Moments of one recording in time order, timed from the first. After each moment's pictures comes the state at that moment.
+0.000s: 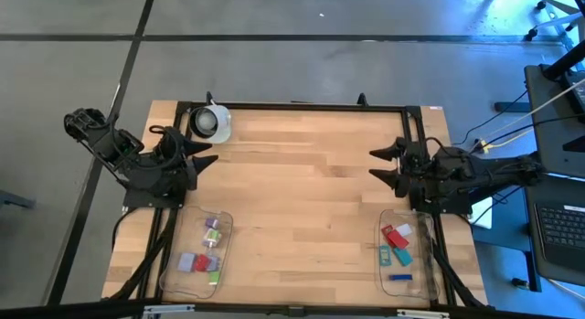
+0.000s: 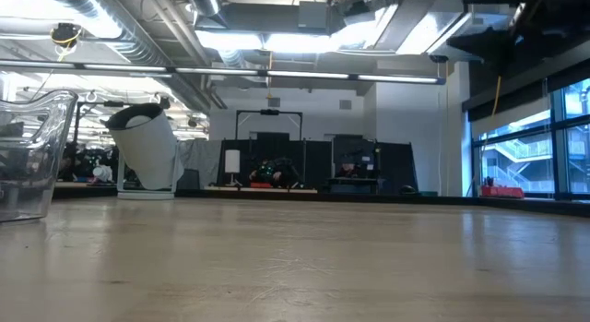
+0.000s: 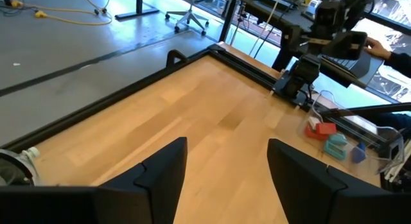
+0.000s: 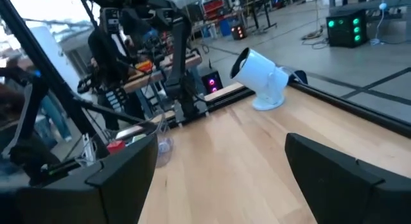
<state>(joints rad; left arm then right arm) -0.59 0.77 1.12 -1.02 -0.96 -0.90 0.14 0.32 0.37 -0.09 0.27 0.37</state>
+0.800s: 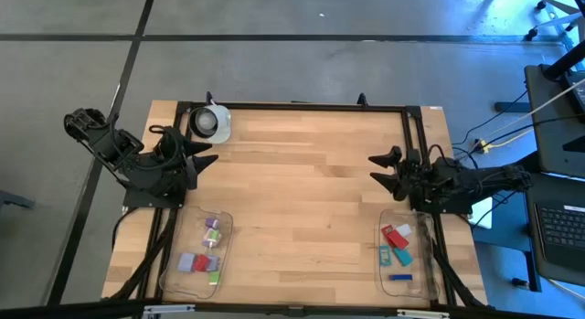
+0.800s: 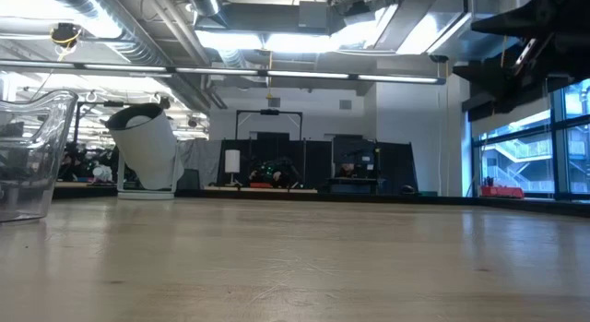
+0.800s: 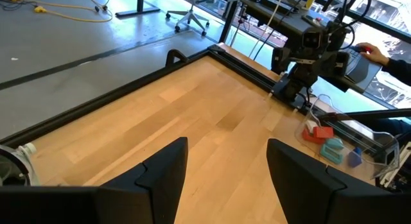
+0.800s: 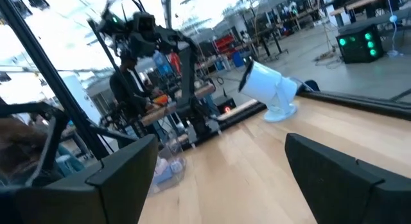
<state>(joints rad) -0.59 0.77 1.12 -1.01 -0.97 -0.93 0.14 0.07 0.05 0.14 0.28 0.44</state>
